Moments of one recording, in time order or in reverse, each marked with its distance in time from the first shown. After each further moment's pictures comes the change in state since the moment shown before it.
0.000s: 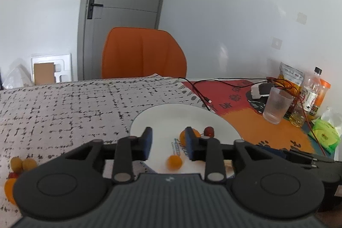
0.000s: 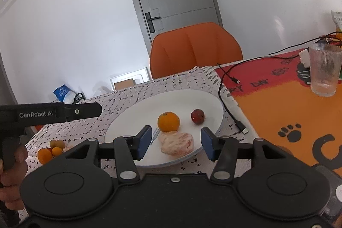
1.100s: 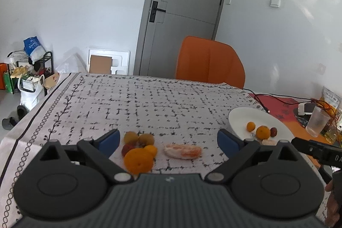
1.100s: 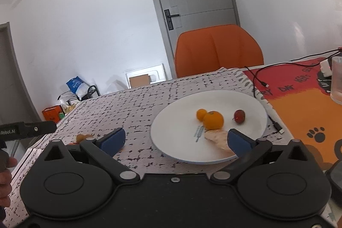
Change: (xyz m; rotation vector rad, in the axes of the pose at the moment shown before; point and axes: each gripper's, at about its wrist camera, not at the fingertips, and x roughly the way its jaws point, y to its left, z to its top) left arm -0.105 0.116 -0.026 -0.142 -0.047 0.243; right arm -0.006 0.065 0.002 -0.061 0.015 0.058
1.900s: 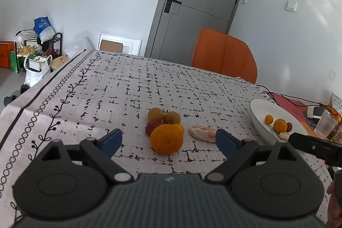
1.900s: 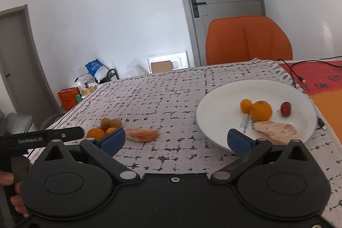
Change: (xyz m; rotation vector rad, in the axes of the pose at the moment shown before) left arm 0.015 0.040 -0.032 -0.095 0.030 0.021; right arm 0.027 0.054 -0.013 -0.080 0.070 0.099
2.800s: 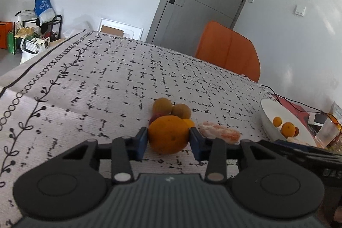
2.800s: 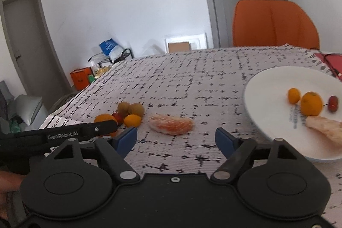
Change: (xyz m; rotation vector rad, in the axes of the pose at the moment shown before) left arm 0.032 0.020 -0.006 -0.083 0.043 -0.029; right arm 0.057 0.038 -0.003 -0.034 0.118 0.084
